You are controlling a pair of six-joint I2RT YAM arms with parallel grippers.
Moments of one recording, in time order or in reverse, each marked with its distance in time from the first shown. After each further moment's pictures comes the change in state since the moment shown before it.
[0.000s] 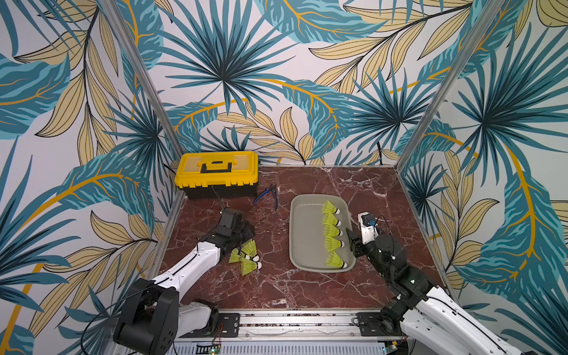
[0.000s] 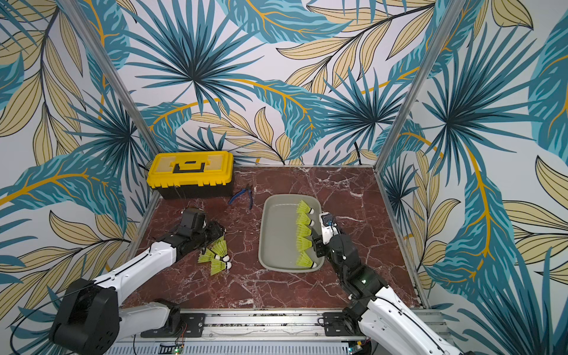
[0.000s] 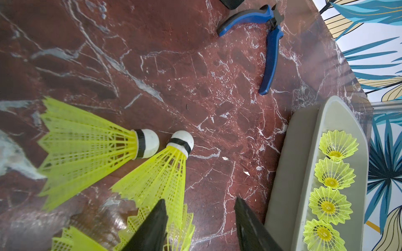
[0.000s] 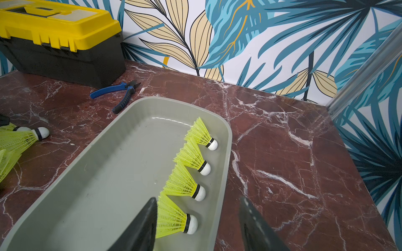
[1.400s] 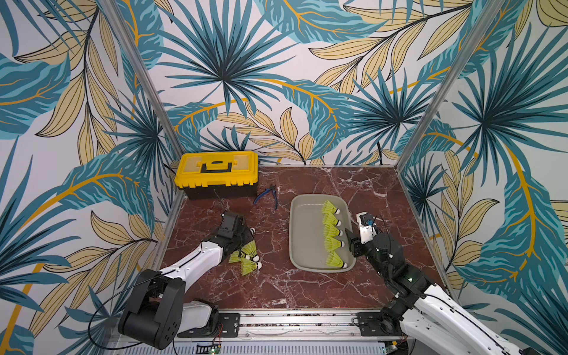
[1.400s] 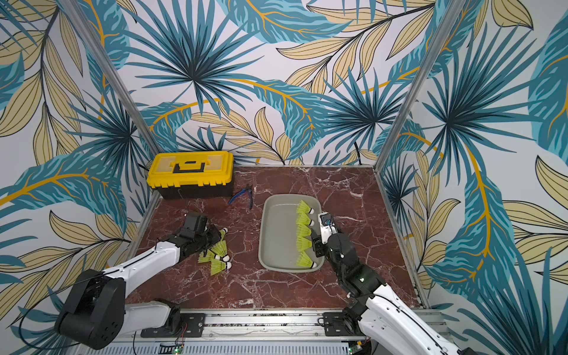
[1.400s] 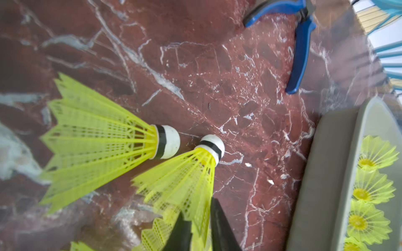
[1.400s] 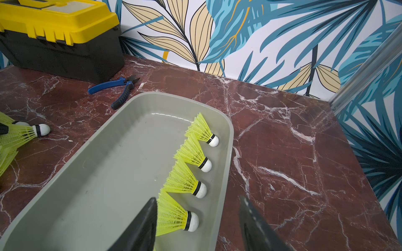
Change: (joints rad) left arm 0.004 0.064 -0.044 0.071 -0.035 0.005; right arm 0.000 0.026 0.000 0.000 -0.003 0.011
